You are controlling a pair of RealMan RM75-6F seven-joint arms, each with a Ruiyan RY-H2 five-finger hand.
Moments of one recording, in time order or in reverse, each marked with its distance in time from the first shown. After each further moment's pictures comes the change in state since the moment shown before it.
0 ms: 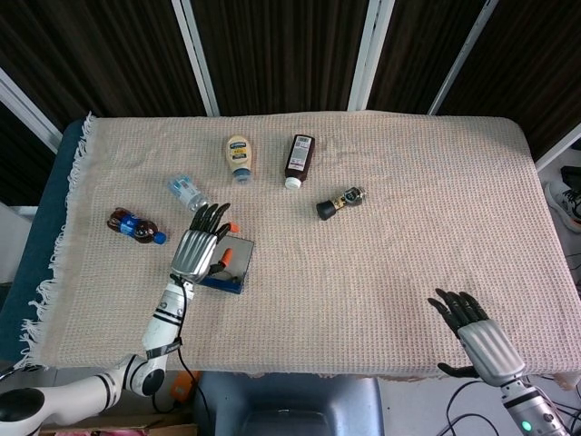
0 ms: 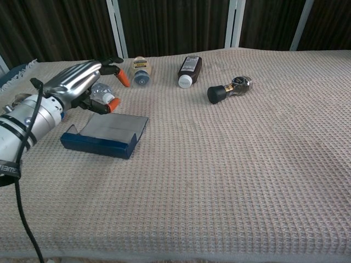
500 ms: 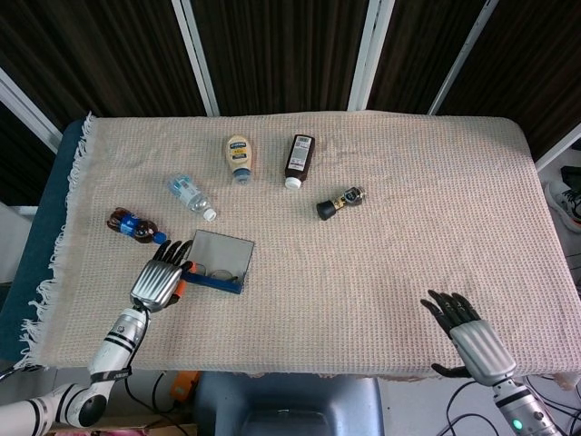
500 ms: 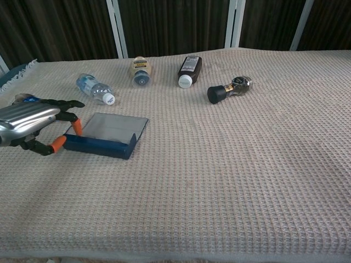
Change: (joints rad) left arm 0.112 0.286 0.181 -0.262 -0.094 -0.110 0.231; right arm 0.006 -0.020 0.005 -0.011 0.010 -0.014 -0.027
